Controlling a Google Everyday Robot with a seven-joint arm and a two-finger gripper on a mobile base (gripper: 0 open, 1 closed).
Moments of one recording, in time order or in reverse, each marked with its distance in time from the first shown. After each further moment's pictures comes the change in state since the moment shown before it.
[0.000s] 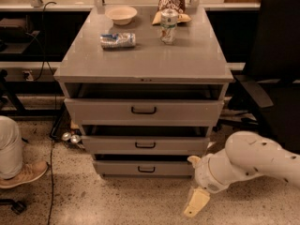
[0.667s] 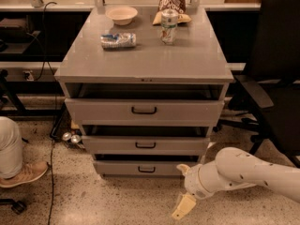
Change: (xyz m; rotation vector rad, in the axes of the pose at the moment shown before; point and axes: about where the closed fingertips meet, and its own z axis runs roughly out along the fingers) arm 0.008 -0.007 0.084 -0.041 -0.139 0.031
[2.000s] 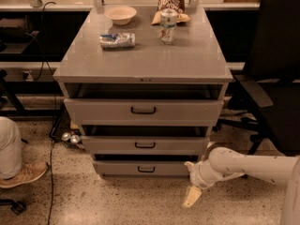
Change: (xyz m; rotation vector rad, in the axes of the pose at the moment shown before) arm 0.110 -0.106 0.082 0.049 0.153 -0.109
